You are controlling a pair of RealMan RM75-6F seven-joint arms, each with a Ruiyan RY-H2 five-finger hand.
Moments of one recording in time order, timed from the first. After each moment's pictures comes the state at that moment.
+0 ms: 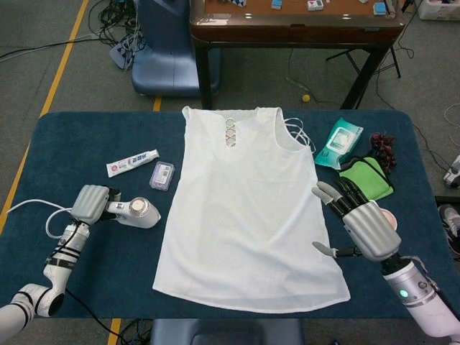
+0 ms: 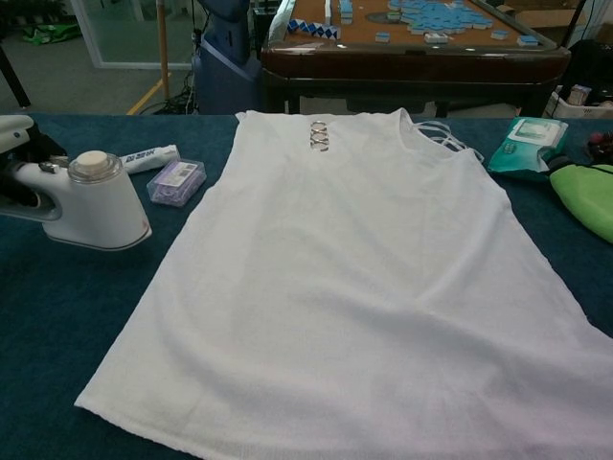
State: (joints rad) left arm -0.59 -1.56 -0.08 -0.92 1.39 1.12 -0.28; right arm 0.40 -0.93 0.02 -1.89 -1.65 1.36 -0.04
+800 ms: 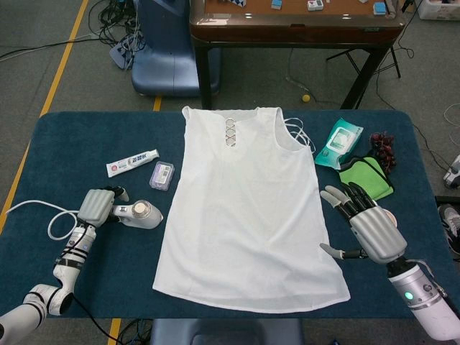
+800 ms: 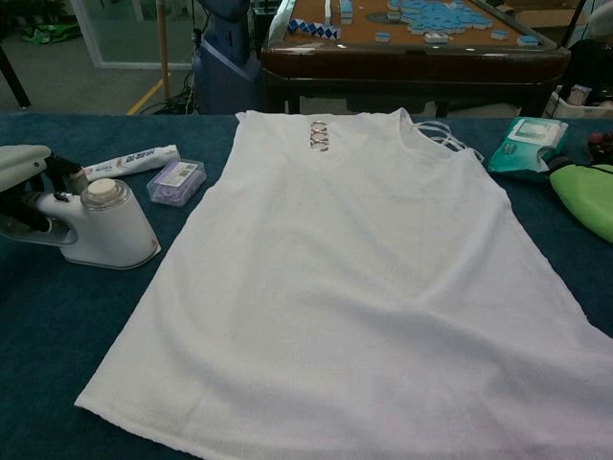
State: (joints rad) left arm -0.58 -1.66 -0.09 -0.81 1.39 1.06 -0.23; right arm 0.35 -0.94 0.02 -1.85 -1.65 1.34 -0.02
